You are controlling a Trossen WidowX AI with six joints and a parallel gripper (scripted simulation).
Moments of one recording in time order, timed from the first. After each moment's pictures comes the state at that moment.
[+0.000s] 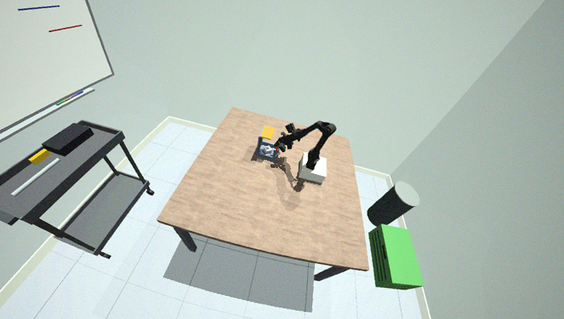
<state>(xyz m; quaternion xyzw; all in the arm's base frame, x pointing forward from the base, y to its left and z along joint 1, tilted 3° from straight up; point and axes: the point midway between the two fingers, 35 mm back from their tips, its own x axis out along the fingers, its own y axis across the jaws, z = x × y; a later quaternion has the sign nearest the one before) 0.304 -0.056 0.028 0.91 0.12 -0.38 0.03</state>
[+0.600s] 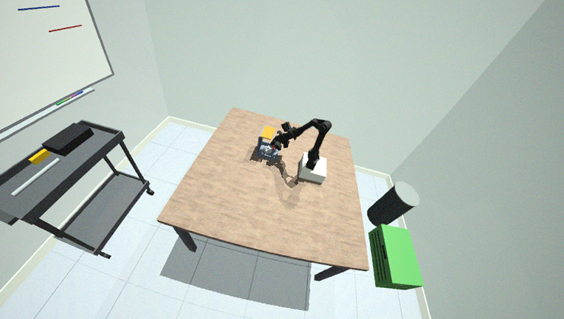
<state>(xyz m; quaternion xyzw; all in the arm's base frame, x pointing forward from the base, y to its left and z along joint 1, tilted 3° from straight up) 0.337 -0.057 0.026 0.92 0.12 -0.38 0.03</state>
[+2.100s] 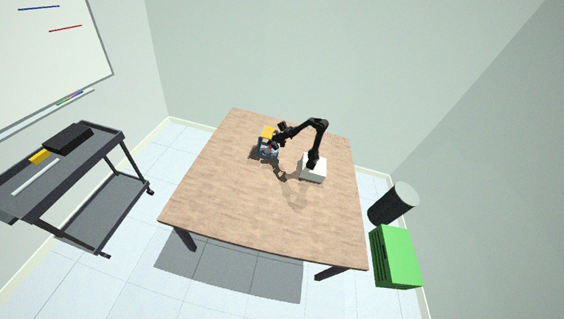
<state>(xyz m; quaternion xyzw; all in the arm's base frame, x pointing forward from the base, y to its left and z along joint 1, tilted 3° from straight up) 0.363 -0.047 0.027 0.92 0.12 -0.38 0.03</state>
